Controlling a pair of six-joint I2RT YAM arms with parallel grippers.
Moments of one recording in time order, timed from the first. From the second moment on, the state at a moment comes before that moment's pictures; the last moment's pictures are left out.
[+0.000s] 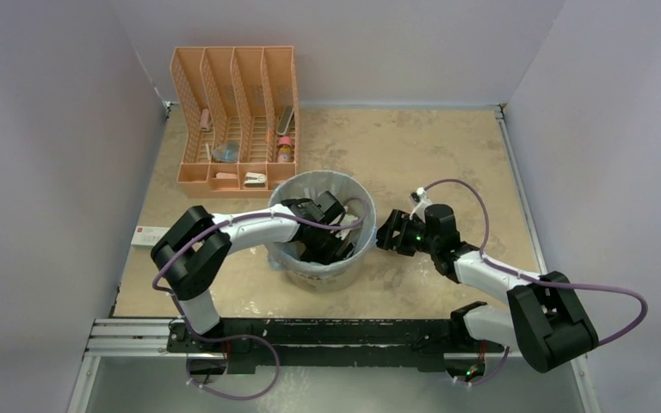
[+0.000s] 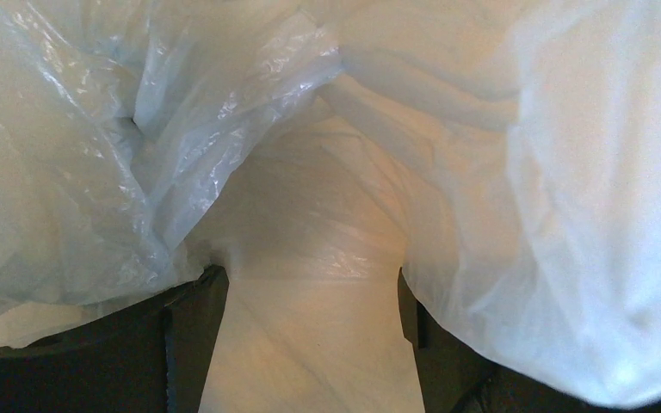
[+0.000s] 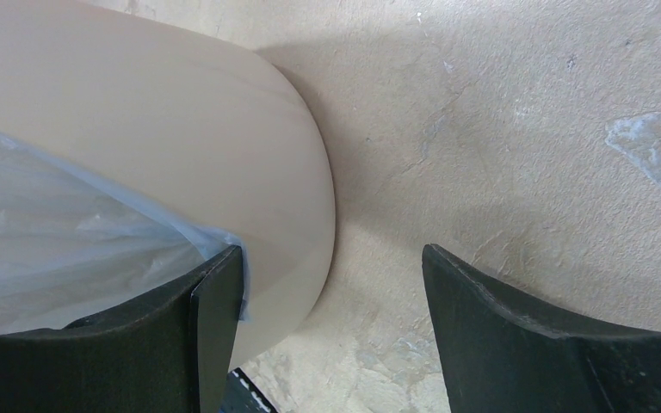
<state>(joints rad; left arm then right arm) -0.86 1.74 1.07 -0.59 0.41 -0.27 0.37 1.20 0.34 0.25 -0.45 0.72</state>
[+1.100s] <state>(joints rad) -0.85 1.57 1.01 -0.49 0.49 -0.29 0.36 1.17 0.33 0.26 -0.45 0.75</state>
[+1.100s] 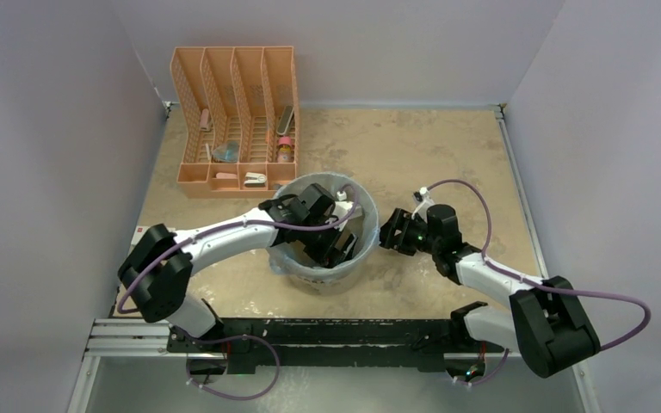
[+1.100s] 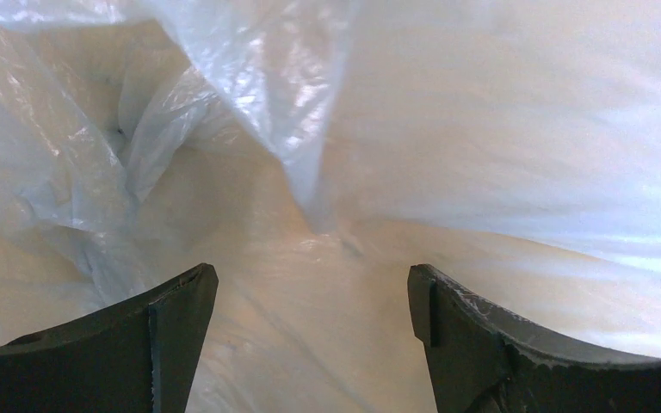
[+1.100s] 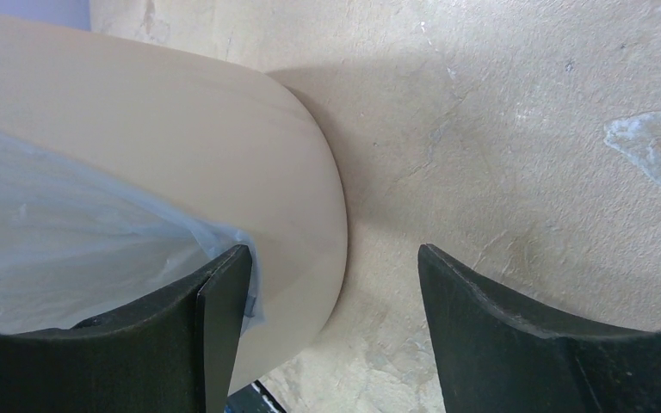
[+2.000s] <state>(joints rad) -0.85 1.02 1.19 -0.48 0.02 -0.29 0.36 1.09 0.34 0.20 -0.42 0.70</state>
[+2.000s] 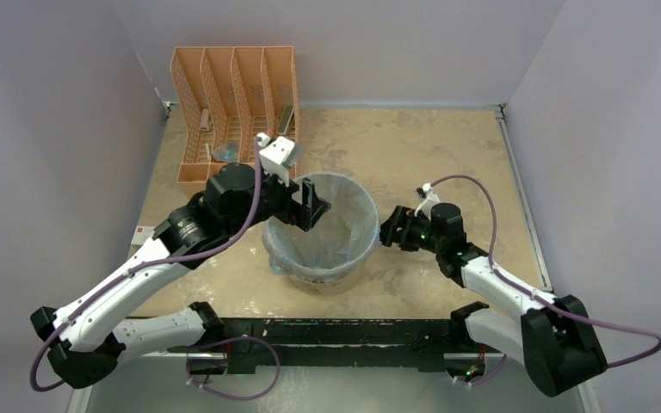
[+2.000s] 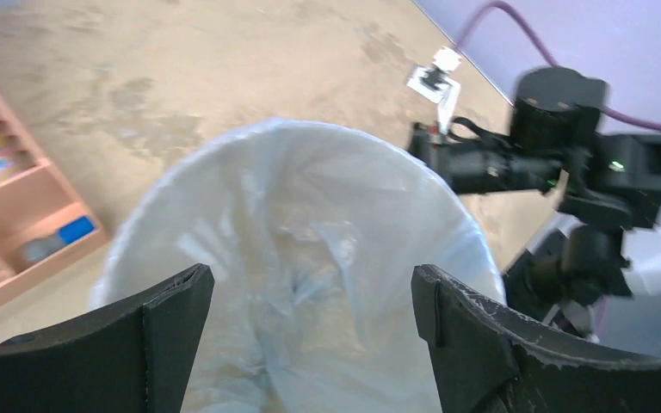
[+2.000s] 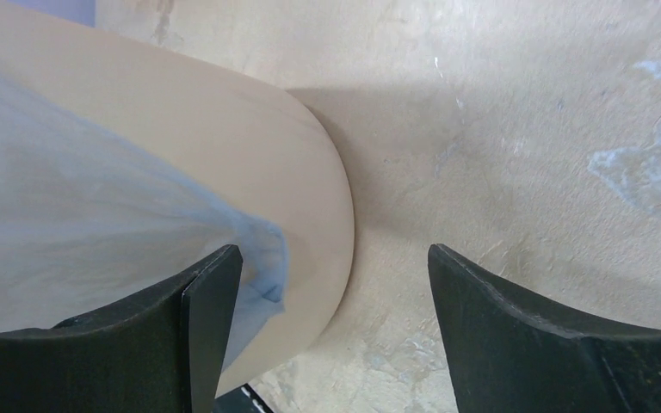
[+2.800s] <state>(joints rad) -0.85 0.71 0.98 -0.82 -0.59 -0.57 0.50 0.90 0.98 -0.15 -0.21 0.48</state>
